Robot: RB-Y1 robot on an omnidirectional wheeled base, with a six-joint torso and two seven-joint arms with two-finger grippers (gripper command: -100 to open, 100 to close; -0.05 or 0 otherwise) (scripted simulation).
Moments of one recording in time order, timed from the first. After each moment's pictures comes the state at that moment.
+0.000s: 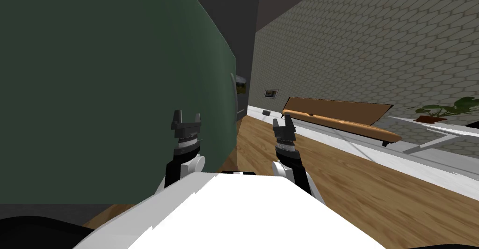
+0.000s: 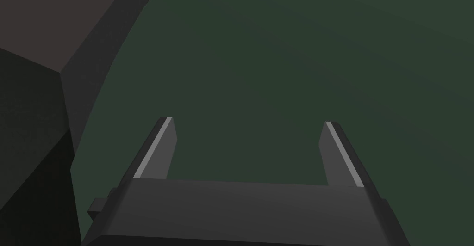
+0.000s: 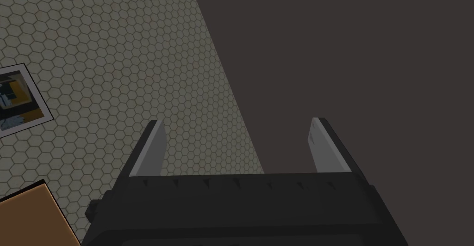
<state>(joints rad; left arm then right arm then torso) 0.46 -0.02 -0.01 -2.36 0.10 -0.59 0.06 0.49 0.02 0.05 -2.37 0.12 -0.45 -0.09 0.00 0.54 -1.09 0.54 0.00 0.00</state>
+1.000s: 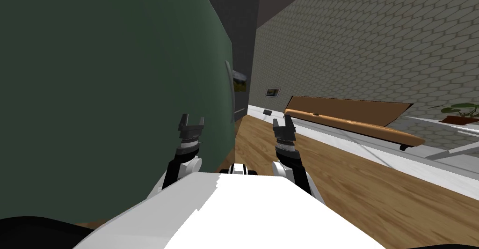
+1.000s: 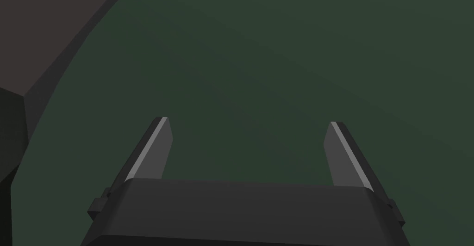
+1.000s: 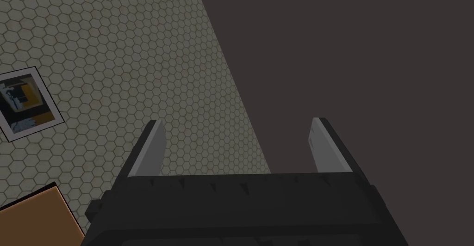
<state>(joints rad) 0.45 0.15 0.01 -2.25 0.16 -0.64 0.12 0.49 0.02 0.05 -2.37 0.12 -0.45 -0.09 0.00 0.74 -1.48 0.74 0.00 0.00</state>
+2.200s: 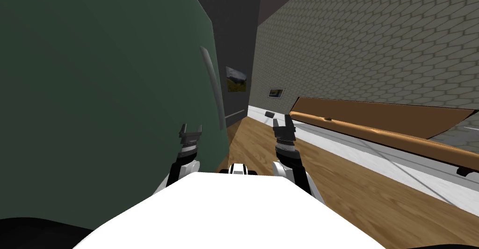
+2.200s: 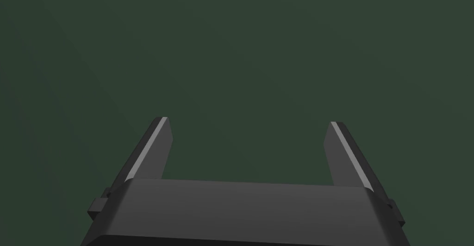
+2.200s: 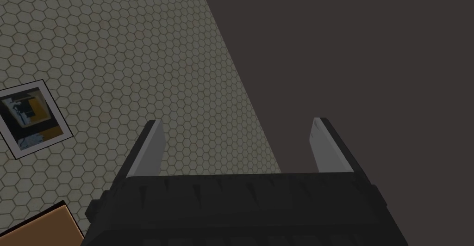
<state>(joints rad) 0.42 0.20 0.08 -1.93 0.34 -0.76 0.31 0.49 0.02 0.05 -2.37 0.12 -0.45 -0.09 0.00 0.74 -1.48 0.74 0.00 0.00</state>
